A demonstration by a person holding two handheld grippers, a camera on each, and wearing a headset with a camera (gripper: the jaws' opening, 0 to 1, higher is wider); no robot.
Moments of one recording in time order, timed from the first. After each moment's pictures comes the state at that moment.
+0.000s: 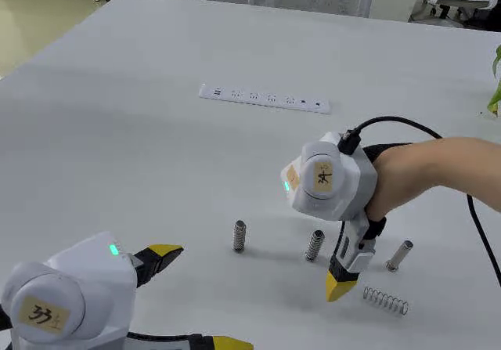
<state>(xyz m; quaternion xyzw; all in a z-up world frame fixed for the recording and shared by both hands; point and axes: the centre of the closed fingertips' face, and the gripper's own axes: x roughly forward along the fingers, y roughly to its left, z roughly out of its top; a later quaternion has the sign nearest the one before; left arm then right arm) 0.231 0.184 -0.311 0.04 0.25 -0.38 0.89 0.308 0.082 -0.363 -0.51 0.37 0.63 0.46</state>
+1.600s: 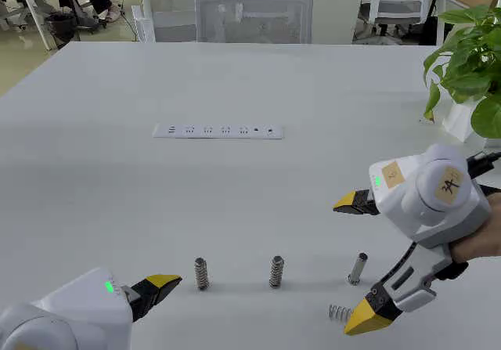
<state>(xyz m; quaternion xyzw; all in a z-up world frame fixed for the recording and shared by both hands) 0.237 0.141 -0.297 0.07 0.24 -0.43 0.86 0.289 0.004 -0.300 -0.33 0.32 0.57 0.68</state>
